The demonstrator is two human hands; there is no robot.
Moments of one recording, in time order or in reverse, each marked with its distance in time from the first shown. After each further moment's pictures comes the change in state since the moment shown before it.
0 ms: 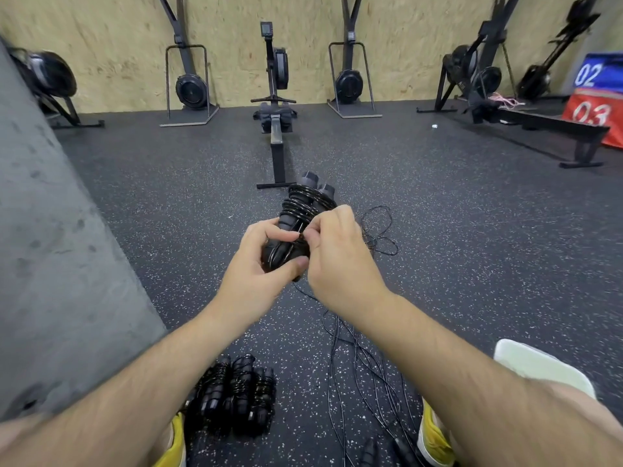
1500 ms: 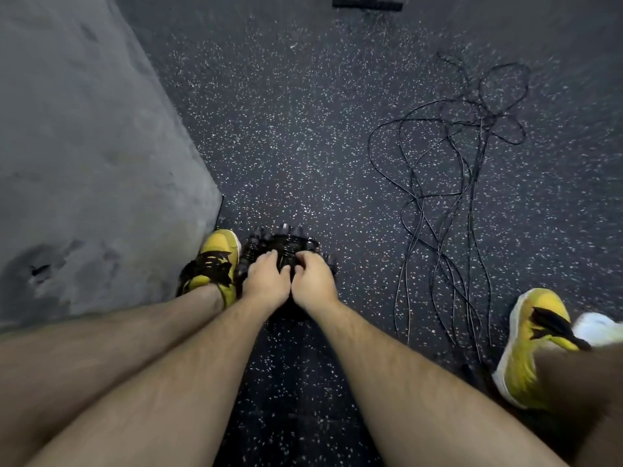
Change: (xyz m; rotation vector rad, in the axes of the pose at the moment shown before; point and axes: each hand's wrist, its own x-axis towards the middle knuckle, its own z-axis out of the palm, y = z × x) left_hand -0.142 -0.349 -0.075 0.793 -0.115 -1.049; right_hand -0.160 0.027 0.376 0.324 -0.757 0.764
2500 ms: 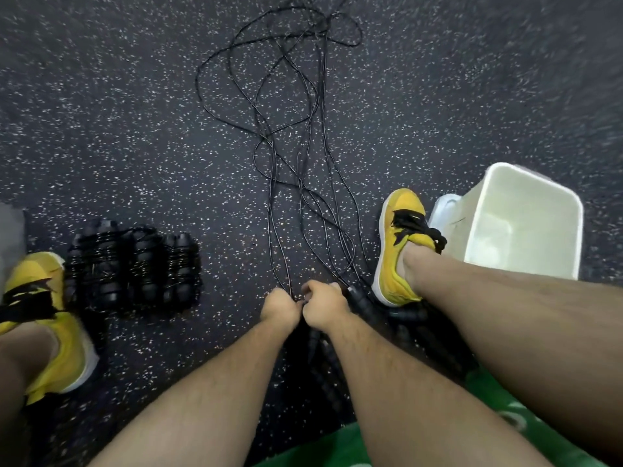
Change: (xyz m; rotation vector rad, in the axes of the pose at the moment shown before) left_hand -0.092 0.127 0.256 0.147 -0.467 -0.066; right_hand -0.083 0.253 -0.125 -0.104 -0.106 0.562
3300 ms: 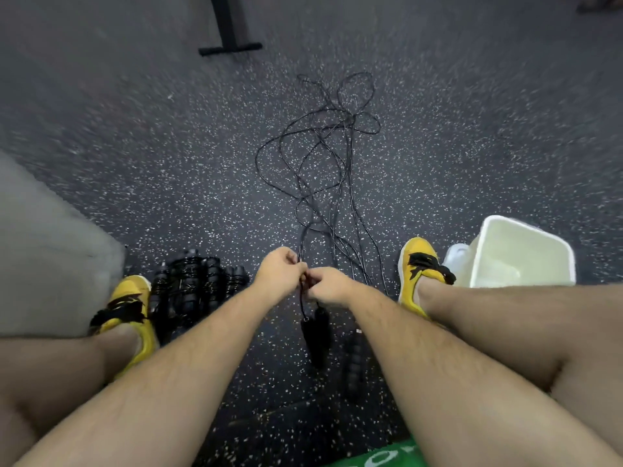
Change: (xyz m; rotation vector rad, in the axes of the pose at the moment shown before) left_hand -0.100 0.028 -0.168 -0.463 0.219 0.409; right_hand -0.078 -0.095 -0.076 0.074 -0.086 -0.398
